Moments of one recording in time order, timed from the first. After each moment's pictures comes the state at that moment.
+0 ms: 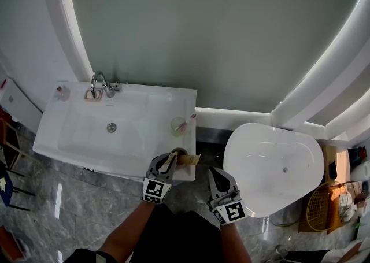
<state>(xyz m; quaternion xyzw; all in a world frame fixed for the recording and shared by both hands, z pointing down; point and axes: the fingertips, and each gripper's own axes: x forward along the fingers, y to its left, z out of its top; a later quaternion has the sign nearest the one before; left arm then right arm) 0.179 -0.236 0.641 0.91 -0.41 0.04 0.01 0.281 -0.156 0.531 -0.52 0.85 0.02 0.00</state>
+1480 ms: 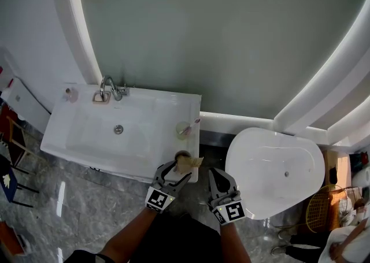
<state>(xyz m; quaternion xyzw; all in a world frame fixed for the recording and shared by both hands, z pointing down) 0.195 -0.187 0.590 0.94 -0.34 0.01 -0.01 0.270 -0.160 0.501 -0.51 0.86 0.00 0.01</state>
